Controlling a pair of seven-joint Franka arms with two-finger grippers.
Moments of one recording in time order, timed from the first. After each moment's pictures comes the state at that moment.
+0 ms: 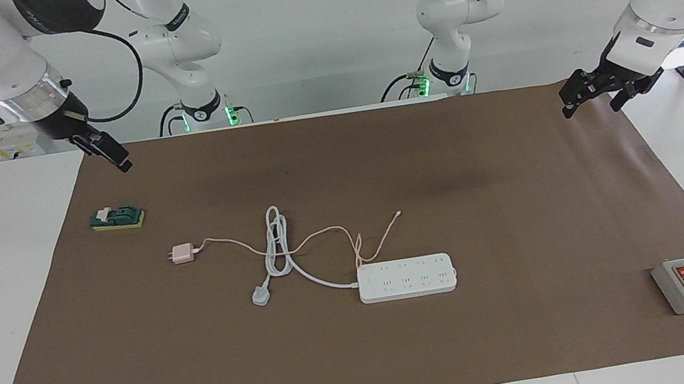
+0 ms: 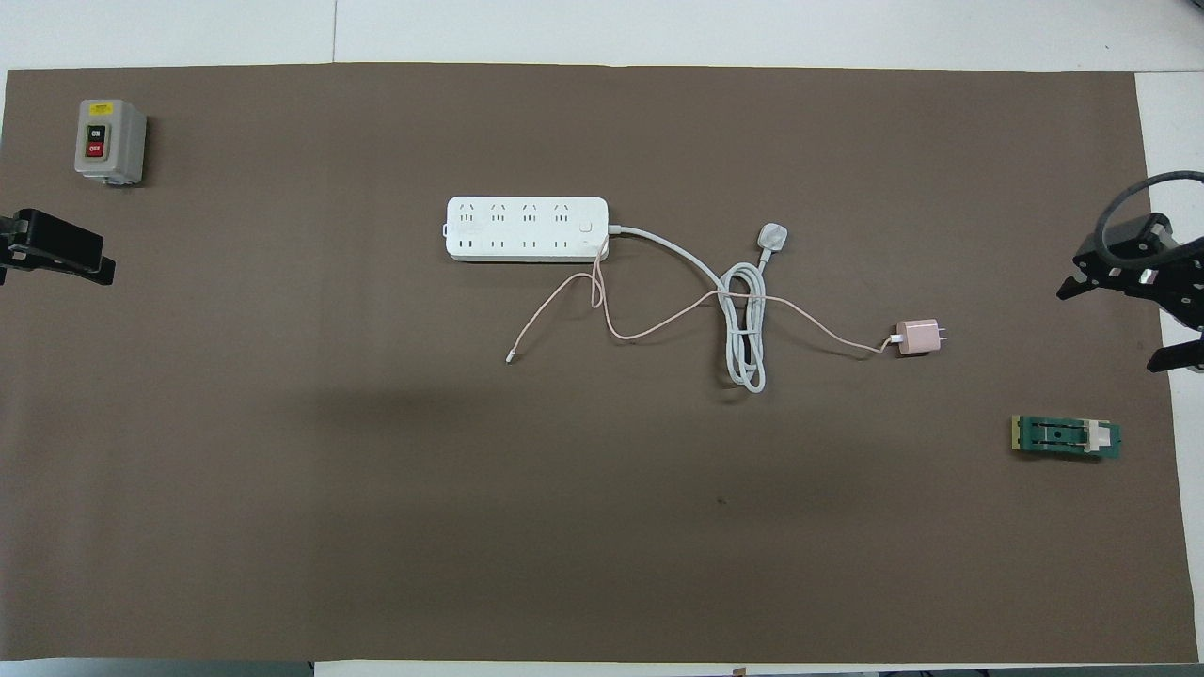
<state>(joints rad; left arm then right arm) 0.02 0.12 -0.02 -1.43 0.00 1.47 0.08 0.05 -0.03 -0.12 -1.64 0.08 1.50 0.74</state>
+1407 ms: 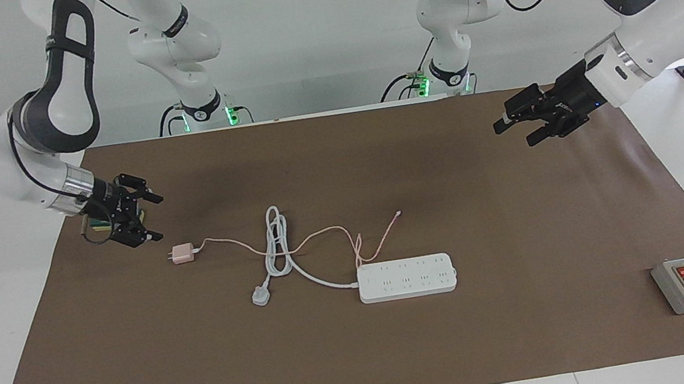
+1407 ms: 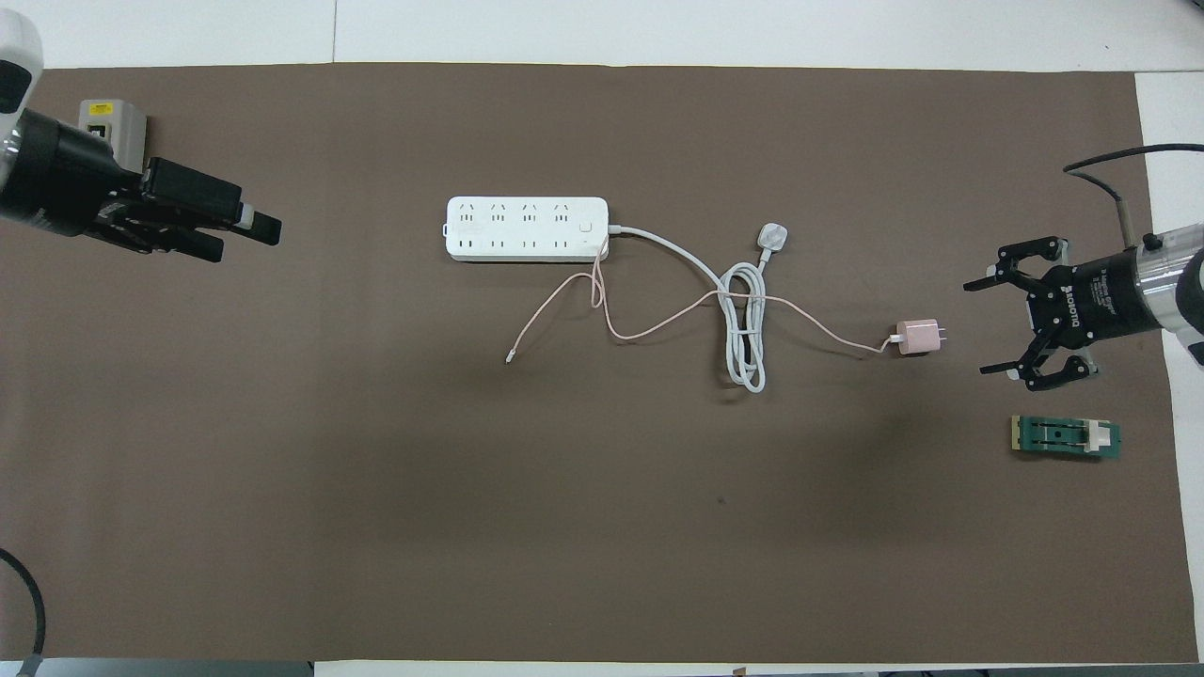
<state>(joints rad) 0.02 0.24 -0.04 -1.41 -0.68 1.47 0.07 -0.12 0.15 -0.14 -1.95 0.53 1.79 1.04</state>
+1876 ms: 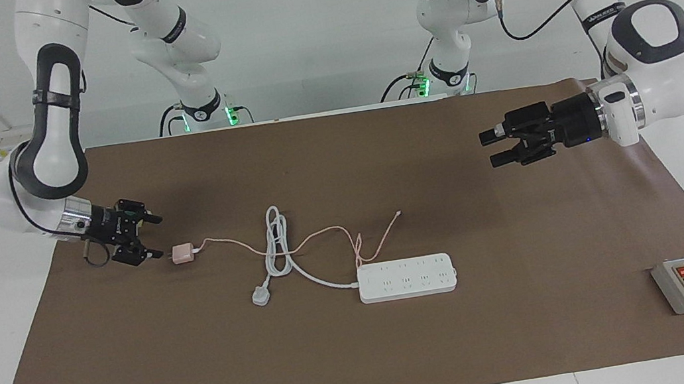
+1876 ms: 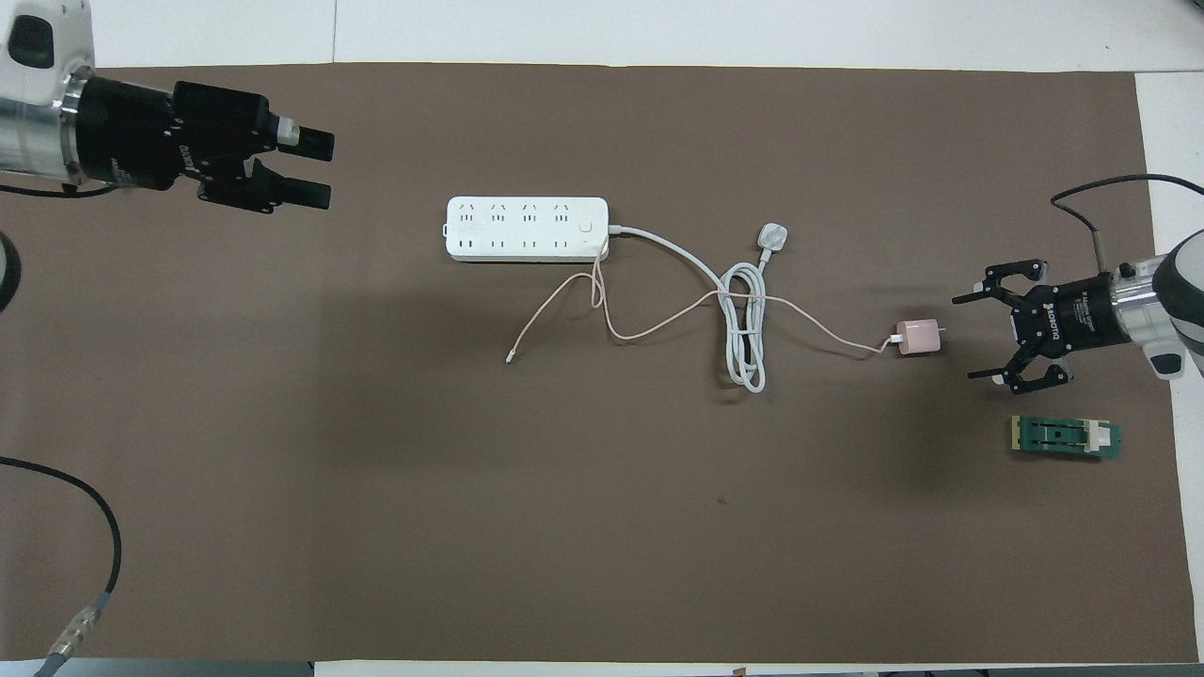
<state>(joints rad) 0.03 0.38 -0.03 -1.45 -1.17 1.54 0.19 -0.20 0.30 -0.14 -1.96 0.65 1.84 0.83</state>
